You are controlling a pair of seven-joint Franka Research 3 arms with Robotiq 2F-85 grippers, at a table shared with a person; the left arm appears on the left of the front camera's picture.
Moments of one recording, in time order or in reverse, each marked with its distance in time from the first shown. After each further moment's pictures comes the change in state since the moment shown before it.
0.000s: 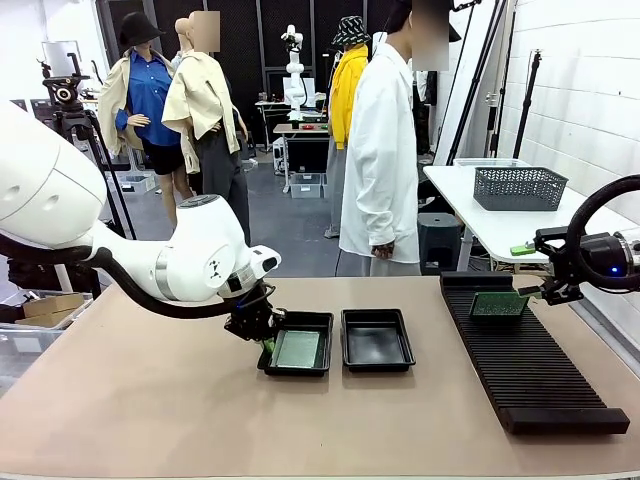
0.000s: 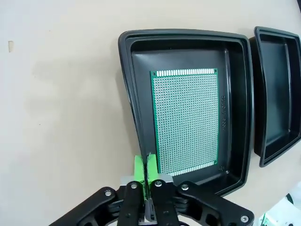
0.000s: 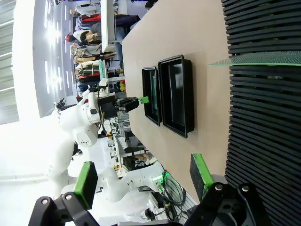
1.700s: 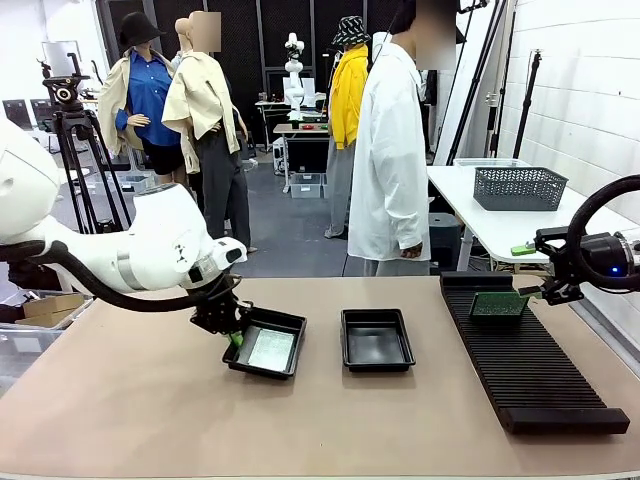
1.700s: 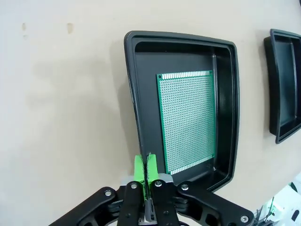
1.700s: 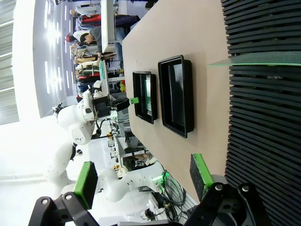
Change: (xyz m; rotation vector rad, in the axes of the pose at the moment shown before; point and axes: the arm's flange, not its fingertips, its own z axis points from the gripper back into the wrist) left arm -0.006 0.063 0.036 0.003 0.013 -0.002; right arm 0.000 0.000 0.001 0.000 -0.001 0.000
